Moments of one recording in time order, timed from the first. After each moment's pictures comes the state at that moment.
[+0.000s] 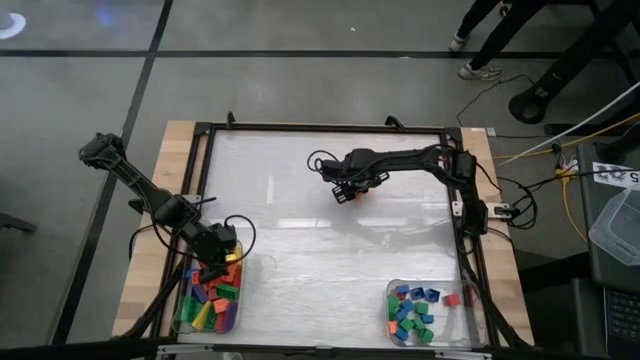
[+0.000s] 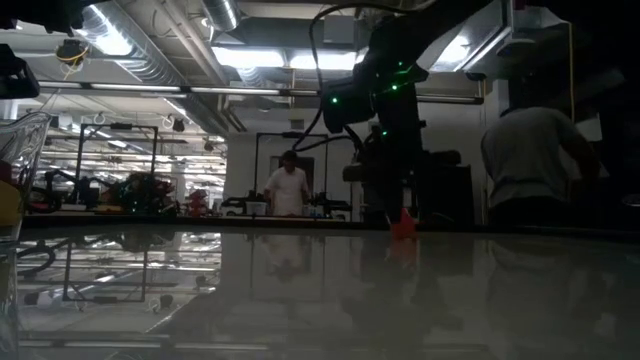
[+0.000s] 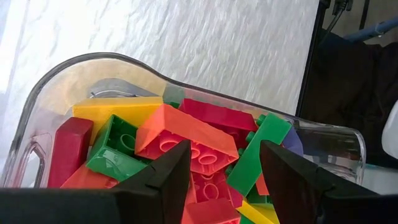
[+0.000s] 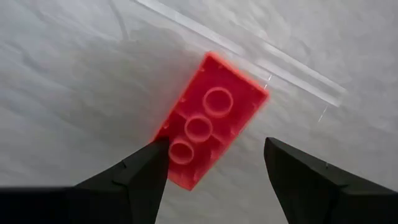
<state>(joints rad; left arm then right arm) -0.64 0.93 0.67 -0.72 0.05 -0.99 -0.23 2.06 1.52 -1.09 0.17 0.88</state>
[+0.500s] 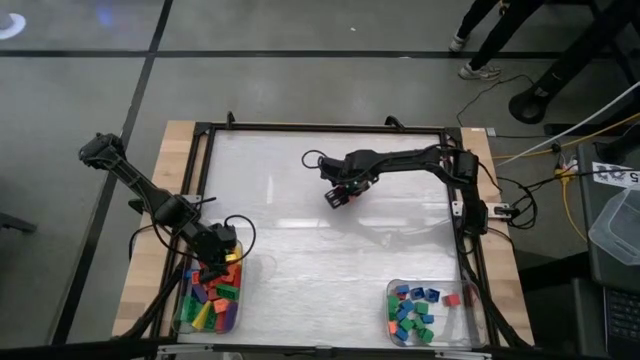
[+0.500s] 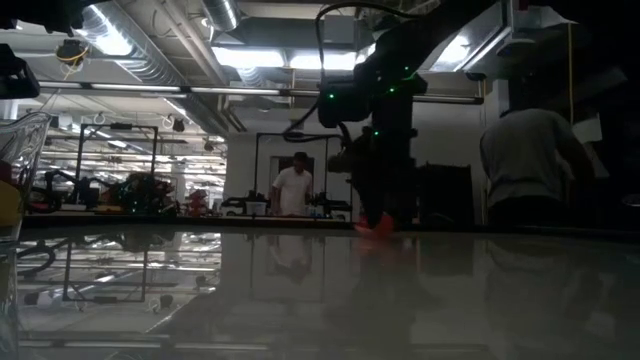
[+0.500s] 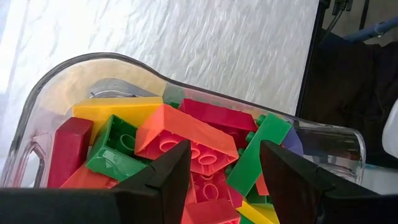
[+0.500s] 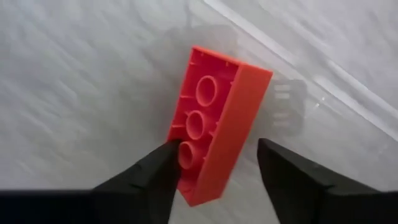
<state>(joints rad) -0.64 0.93 0.67 -0.72 0.05 -0.99 -0.23 2.06 1.46 -0.88 0.01 0.72</state>
